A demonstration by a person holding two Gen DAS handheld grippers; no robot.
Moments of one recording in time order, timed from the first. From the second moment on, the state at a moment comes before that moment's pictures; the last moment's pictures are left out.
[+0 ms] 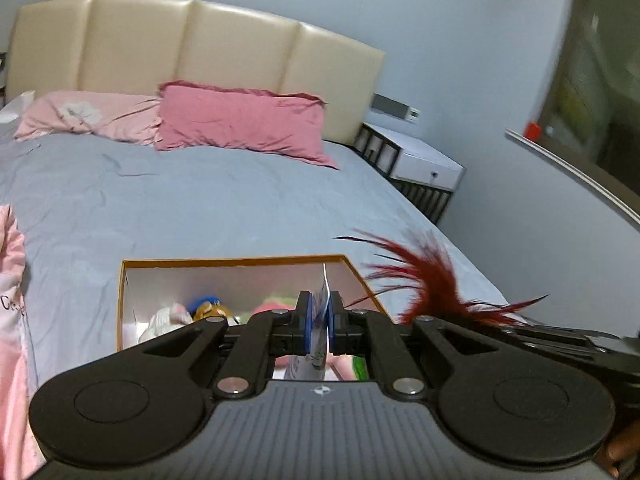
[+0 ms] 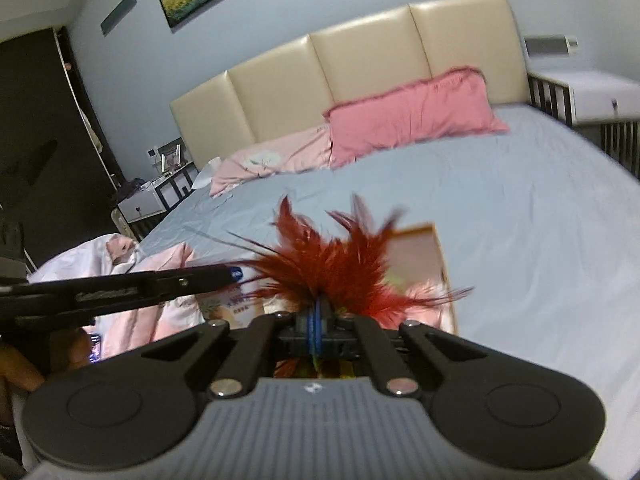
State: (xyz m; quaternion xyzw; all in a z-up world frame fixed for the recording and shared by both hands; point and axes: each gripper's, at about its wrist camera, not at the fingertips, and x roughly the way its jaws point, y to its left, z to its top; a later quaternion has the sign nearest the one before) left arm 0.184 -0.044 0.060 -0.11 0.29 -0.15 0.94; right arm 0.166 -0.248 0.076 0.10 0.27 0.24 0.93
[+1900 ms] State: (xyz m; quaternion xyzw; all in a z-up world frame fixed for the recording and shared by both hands) left arm 0.111 -0.057 0.051 -0.02 0.28 -0.09 0.96; right arm 0.165 -0.202 0.053 -0.04 0.28 0.22 0.93
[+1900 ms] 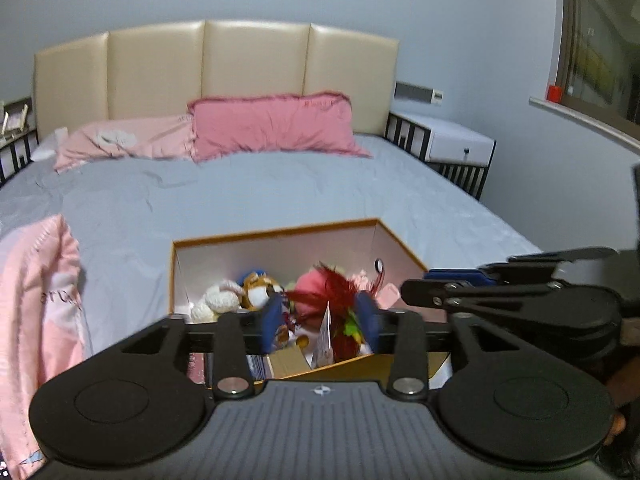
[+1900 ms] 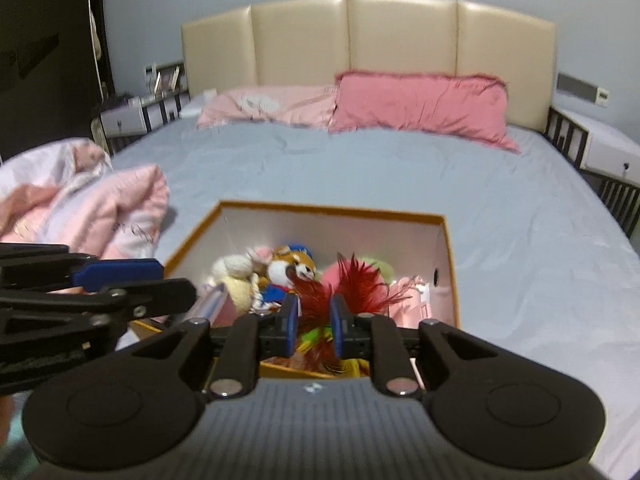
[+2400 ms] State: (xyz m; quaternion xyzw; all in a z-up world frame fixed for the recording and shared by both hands) left arm 0.064 -0.057 0.070 -0.05 0.24 -0.05 0.97; right arm 0.073 -0.219 0.087 0.01 0.20 0.16 0.97
